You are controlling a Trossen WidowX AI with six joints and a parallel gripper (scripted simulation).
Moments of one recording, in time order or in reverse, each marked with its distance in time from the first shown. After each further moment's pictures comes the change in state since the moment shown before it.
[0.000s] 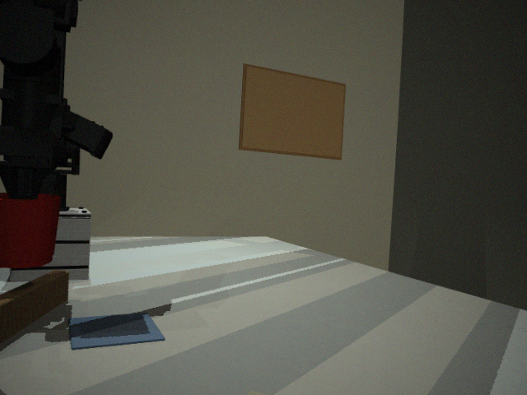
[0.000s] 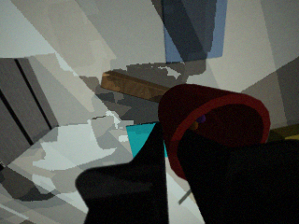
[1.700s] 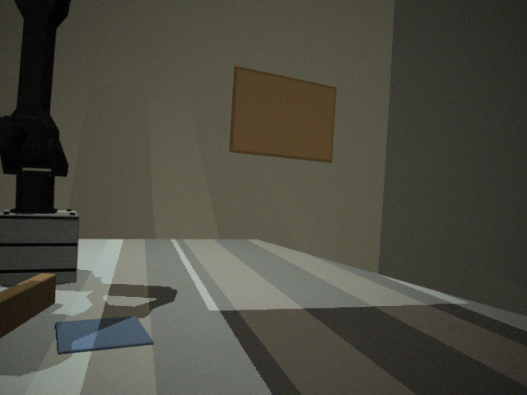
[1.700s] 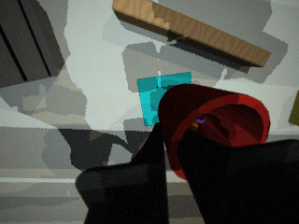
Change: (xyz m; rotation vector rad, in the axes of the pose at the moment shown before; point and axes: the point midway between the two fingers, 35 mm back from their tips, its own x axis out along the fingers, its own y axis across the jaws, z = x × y) arm -0.002 0.035 -0.083 0.000 0.010 0.003
